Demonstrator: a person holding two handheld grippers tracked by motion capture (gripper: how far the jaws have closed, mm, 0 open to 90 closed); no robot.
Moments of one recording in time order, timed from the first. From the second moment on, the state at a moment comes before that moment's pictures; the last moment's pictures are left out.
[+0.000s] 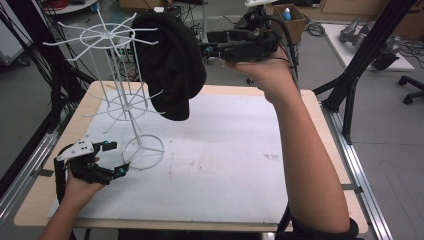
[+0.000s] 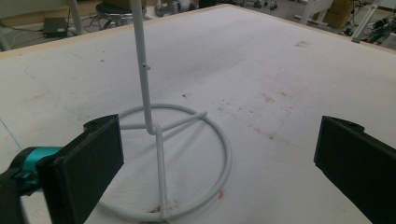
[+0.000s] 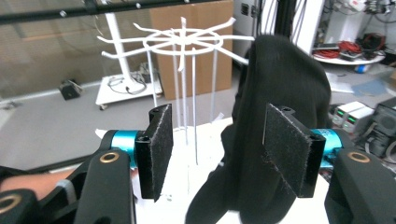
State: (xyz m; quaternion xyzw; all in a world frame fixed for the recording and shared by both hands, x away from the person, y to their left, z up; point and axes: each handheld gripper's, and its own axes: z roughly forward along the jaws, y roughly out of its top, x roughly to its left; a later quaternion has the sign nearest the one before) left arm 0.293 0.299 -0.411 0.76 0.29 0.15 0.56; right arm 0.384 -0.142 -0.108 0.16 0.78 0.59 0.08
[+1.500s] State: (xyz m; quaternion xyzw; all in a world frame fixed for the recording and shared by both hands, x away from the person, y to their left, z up) left arm 0.293 0.299 -0.411 0.76 0.29 0.15 0.57; right arm 0.339 -0.235 -0.274 0.30 0.78 0.53 0.14
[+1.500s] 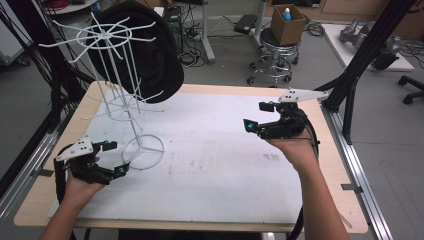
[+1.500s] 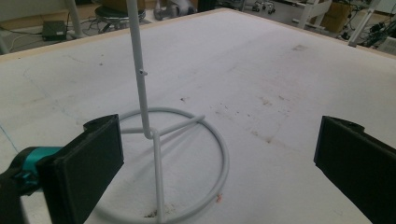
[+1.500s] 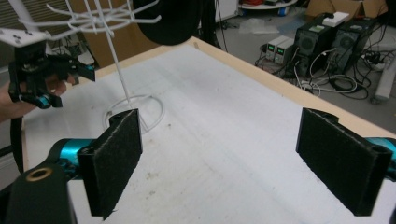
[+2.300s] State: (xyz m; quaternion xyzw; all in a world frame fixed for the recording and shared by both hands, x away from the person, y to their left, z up) left arm 0.301 0.293 -0.412 0.76 0.29 0.15 0.57; right arm 0.320 -0.243 -0.372 0.36 0.79 0.47 0.13
